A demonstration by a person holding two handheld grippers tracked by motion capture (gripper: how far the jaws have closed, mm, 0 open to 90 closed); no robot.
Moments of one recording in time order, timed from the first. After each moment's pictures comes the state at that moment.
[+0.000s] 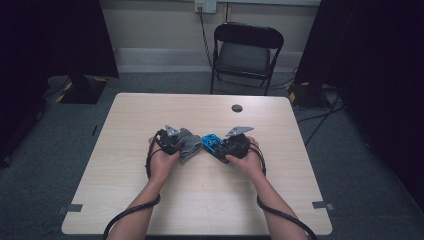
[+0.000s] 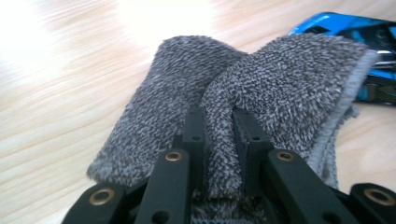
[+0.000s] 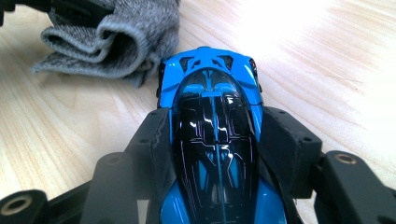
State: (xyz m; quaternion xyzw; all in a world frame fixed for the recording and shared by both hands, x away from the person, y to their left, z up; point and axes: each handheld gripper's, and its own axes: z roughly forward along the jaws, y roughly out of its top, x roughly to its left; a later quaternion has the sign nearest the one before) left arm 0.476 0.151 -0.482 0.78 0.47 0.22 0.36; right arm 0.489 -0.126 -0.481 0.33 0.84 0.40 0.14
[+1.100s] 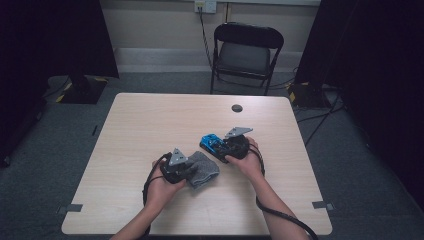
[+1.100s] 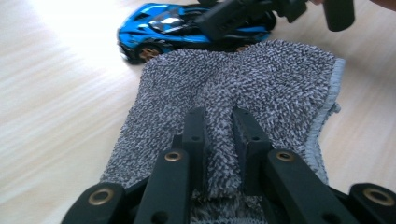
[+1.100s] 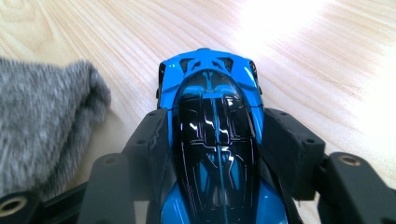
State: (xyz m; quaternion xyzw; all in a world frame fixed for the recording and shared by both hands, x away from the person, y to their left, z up) left arm 0.381 0.120 -0.472 0.83 0.35 0.14 0.42; right arm 0.487 -0.124 -0.482 0.32 0.84 0.40 0.16
